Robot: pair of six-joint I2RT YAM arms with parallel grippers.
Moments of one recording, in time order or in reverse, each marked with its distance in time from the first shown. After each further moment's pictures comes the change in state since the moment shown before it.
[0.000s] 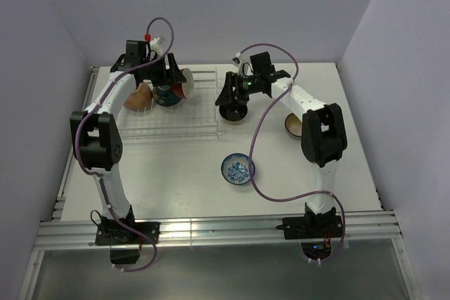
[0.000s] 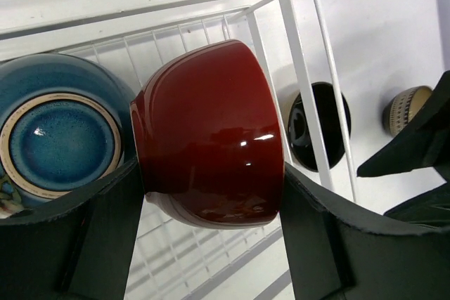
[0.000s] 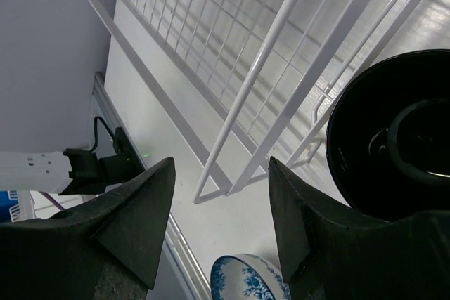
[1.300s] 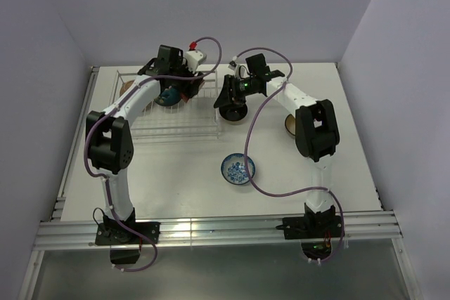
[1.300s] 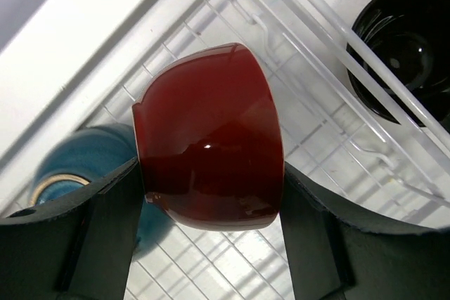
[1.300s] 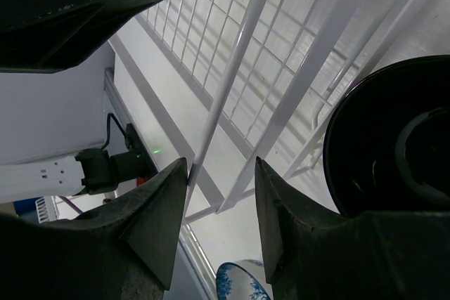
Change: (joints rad) left arm -0.214 0.002 0.000 -0.039 -0.285 0.616; right arm 0.008 0.097 0.066 -0.037 -0.036 0.029
